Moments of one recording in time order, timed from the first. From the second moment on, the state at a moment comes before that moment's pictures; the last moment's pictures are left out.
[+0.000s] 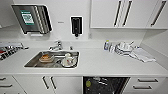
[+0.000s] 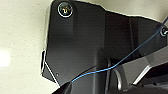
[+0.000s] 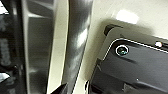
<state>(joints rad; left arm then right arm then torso) 1.59 2.96 -2.76 0.71 -0.21 -0.86 -1.05 2.54 -2.31 1.01 -0.38 0.36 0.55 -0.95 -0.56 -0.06</state>
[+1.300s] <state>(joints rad) 1.57 2.95 -2.76 0.71 -0.19 -0.83 -1.10 2.48 -2.01 0.86 -0.35 -0.34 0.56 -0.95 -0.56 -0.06</state>
